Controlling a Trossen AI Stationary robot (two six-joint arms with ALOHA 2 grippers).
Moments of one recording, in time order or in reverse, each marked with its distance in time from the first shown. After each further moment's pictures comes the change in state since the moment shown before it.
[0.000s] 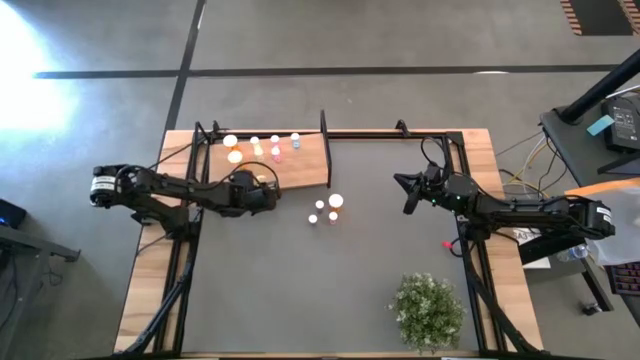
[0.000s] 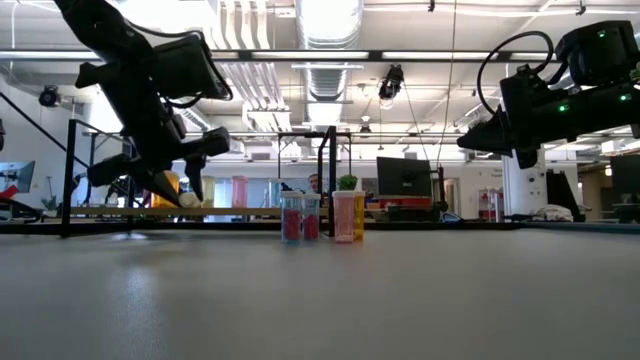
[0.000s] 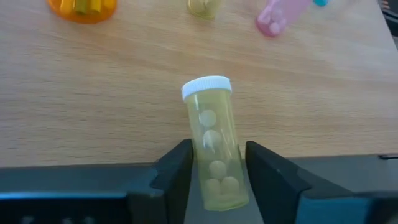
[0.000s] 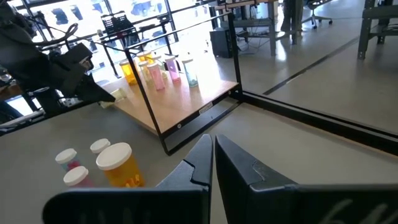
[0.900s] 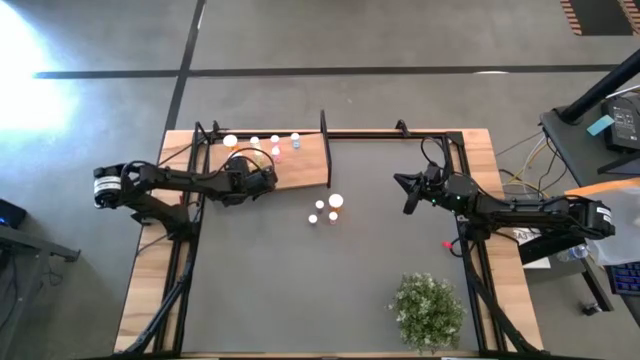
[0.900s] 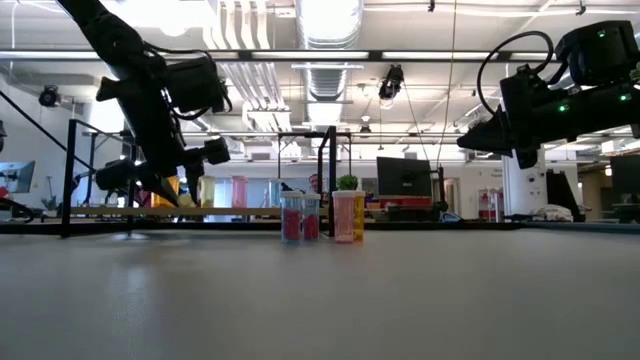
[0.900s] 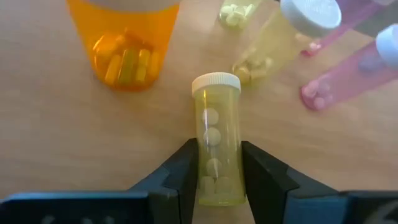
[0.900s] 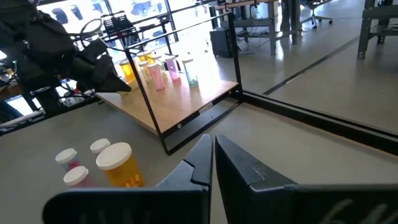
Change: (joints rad) left arm 0.171 0.030 0.000 0.032 -0.008 0.029; right arm 0.000 0.000 0.000 0.000 0.000 0.000
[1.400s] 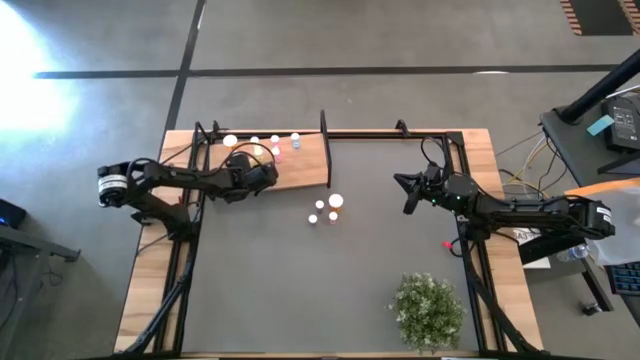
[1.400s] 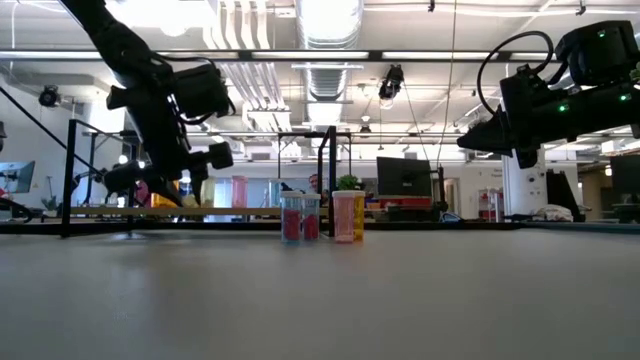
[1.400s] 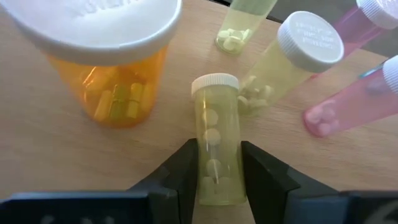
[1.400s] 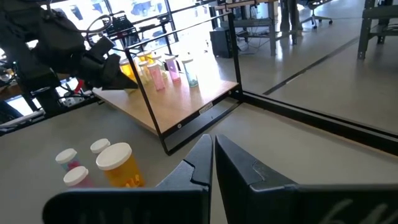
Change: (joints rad) left arm 0.065 0.032 0.001 0.071 -0.030 0.094; right arm 0.000 0.000 0.000 0.000 0.000 0.000
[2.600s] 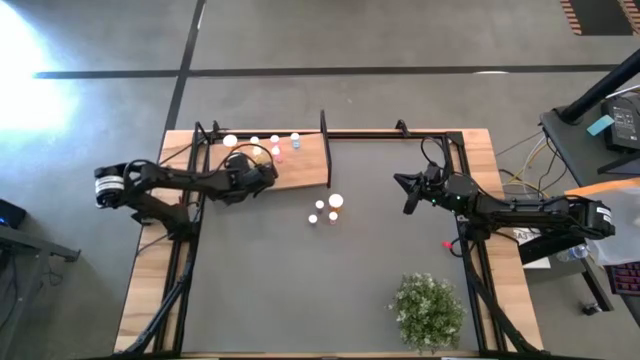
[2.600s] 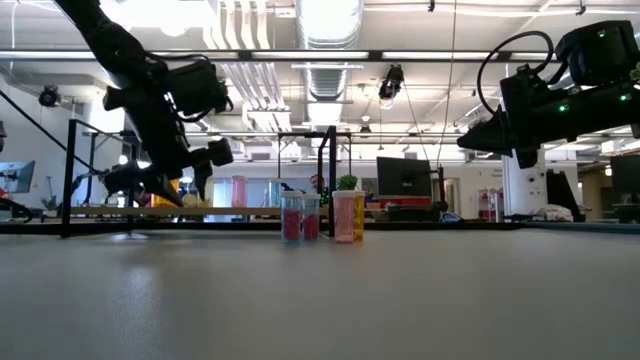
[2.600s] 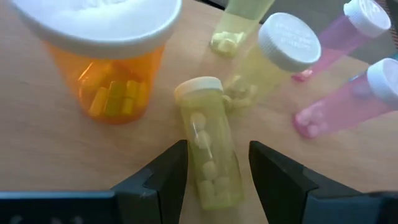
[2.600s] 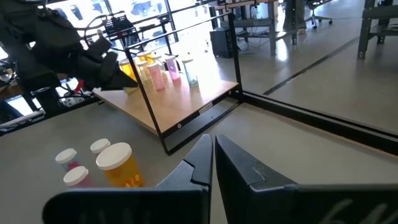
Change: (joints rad) left arm -0.002 -0.034 -0.023 0.073 -0.030 0.007; right arm 0.000 0.000 0.000 0.000 0.000 0.000
